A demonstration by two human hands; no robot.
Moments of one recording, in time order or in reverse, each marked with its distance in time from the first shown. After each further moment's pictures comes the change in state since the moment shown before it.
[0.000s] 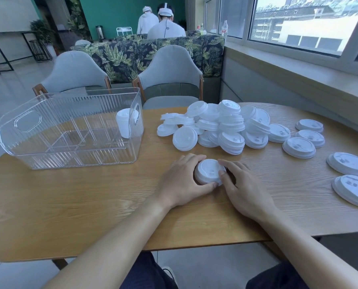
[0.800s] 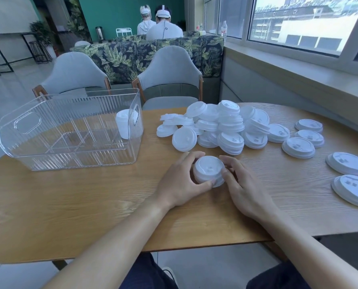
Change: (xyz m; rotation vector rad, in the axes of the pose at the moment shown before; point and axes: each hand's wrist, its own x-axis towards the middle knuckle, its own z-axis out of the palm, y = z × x) left_hand -0.003 0.002 -0.004 -0.212 0.068 -0.012; right_hand -0.002 -0.001 -0.003 0.200 -0.019 0.057
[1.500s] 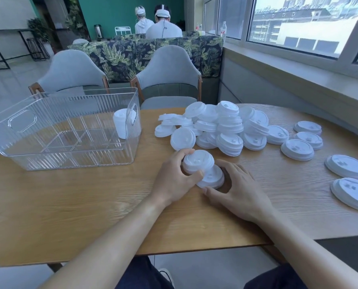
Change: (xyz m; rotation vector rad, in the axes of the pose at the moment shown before) left_hand 0.005 -0.005 -0.004 -0.151 0.103 -0.131; right_hand 0.001 -0.005 -0.002 -0.245 -0.075 -0.058
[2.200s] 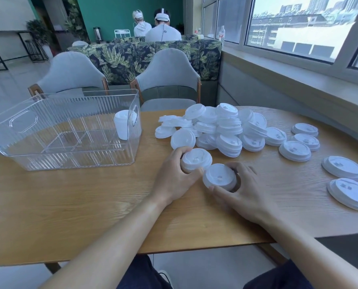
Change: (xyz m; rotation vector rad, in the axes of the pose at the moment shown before) left_hand 0.001 0.000 0.000 -0.029 0.020 -0.035; right_hand -0.006 0.012 -0.001 0.118 0.109 0.074
